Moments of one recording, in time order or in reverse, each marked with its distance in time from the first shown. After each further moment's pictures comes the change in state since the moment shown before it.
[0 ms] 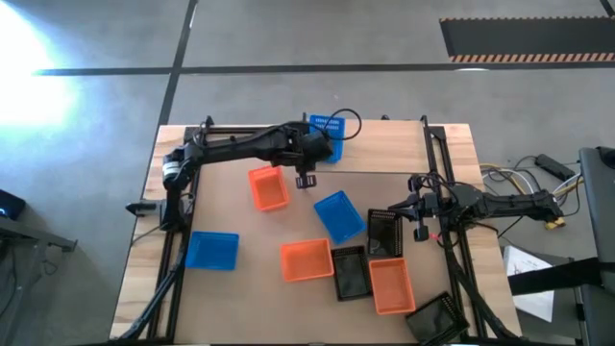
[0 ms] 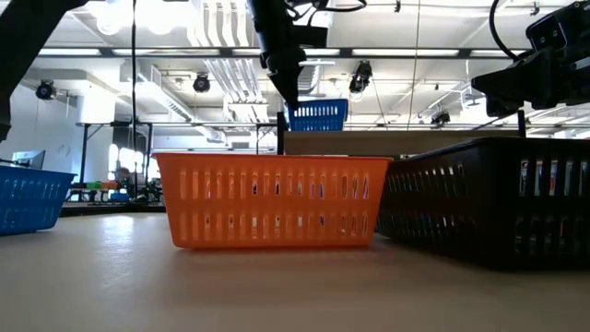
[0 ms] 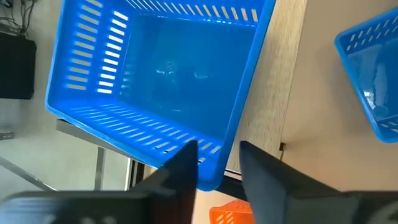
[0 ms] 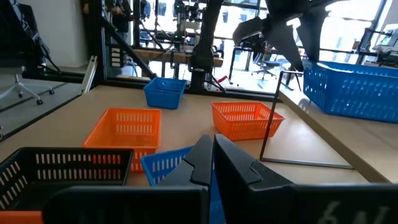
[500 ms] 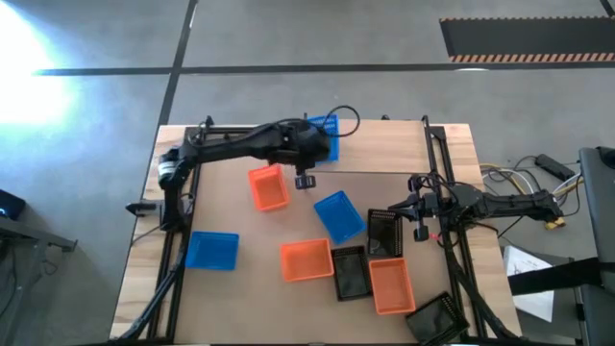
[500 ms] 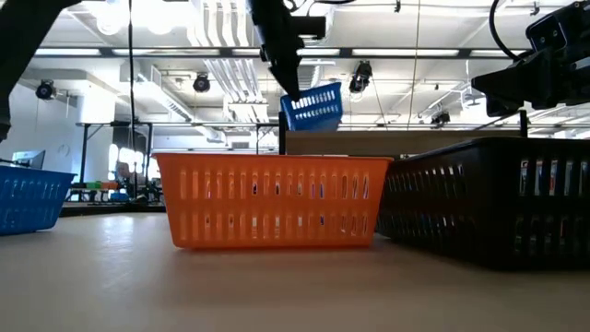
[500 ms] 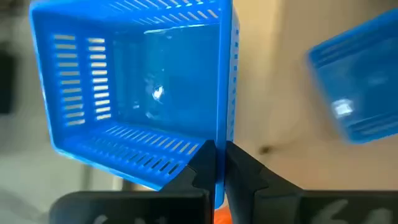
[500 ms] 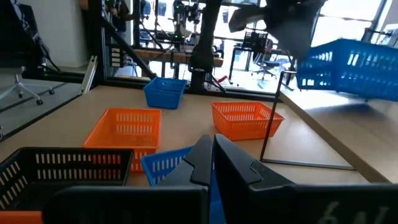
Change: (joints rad) left arm 0.002 -0.023 0.004 0.008 0.035 0.026; right arm 0.000 0.000 0.000 0.000 0.000 0.000
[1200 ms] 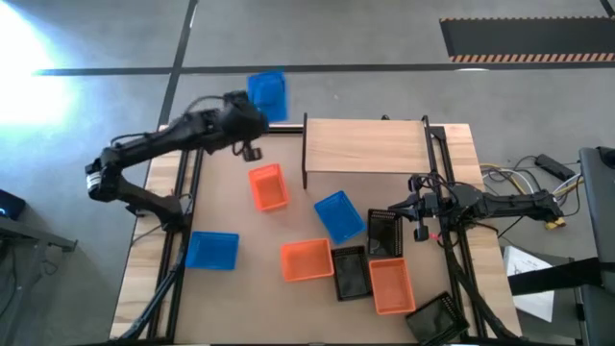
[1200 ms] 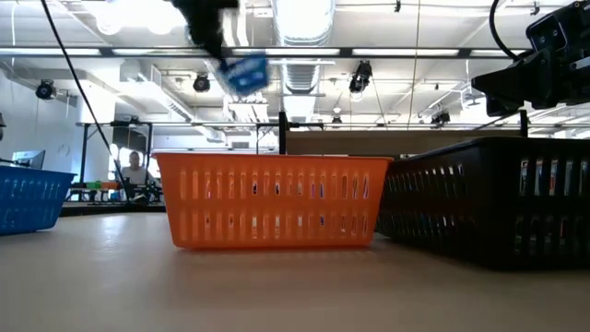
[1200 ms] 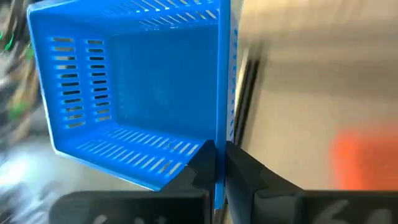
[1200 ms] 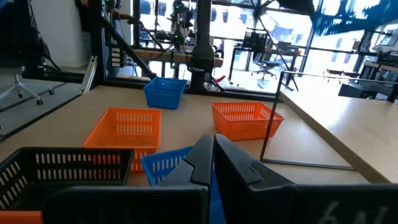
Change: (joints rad) left arm 0.191 -0.592 -0.501 0.296 -0.060 0.280; right arm 0.000 0.000 0.000 0.000 0.000 0.000
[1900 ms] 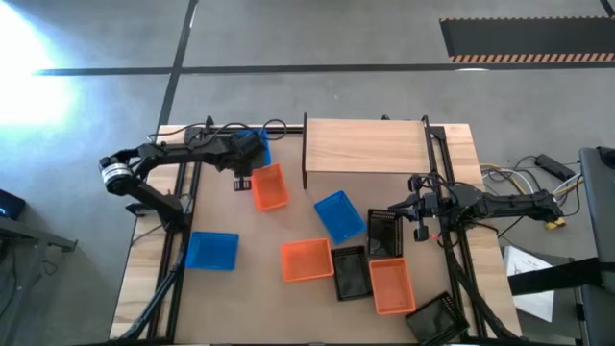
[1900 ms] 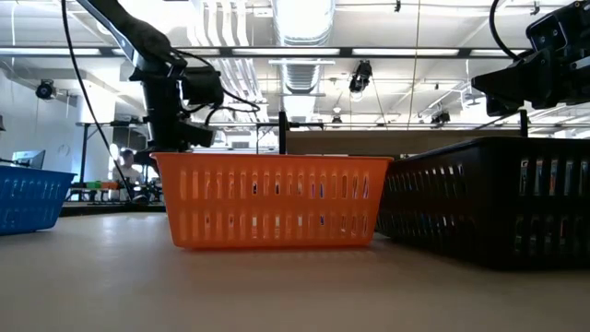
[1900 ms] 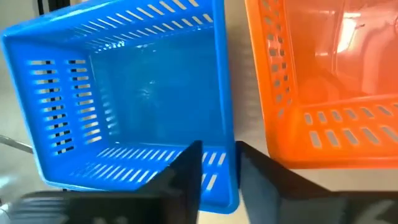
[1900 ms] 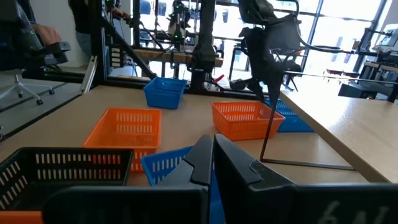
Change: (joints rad) left arm 0.180 0.135 -0.607 0.185 0.155 0.051; right arm 0.000 0.000 0.000 0.000 0.000 0.000
